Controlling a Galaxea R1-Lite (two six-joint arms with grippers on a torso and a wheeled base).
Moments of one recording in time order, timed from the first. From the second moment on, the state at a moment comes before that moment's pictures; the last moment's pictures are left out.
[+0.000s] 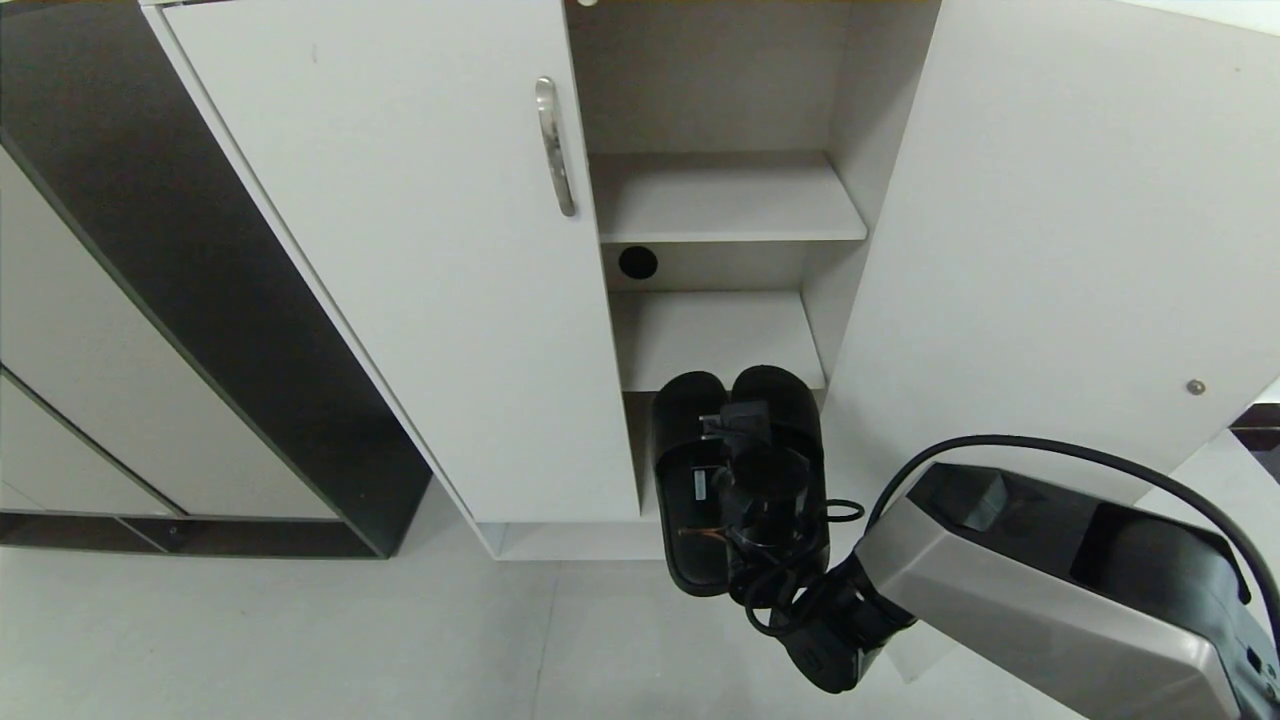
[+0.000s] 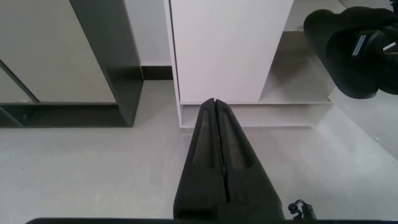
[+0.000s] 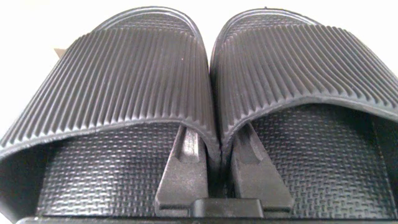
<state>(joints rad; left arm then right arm) 0.00 0.00 0.00 0.00 0.03 0.00 0.78 2.47 -1.26 -1.31 -0.76 -0.08</state>
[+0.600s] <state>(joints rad) 0.00 0.00 0.00 0.00 0.03 0.00 0.78 2.47 -1.25 -1.31 -0.76 -0.08</state>
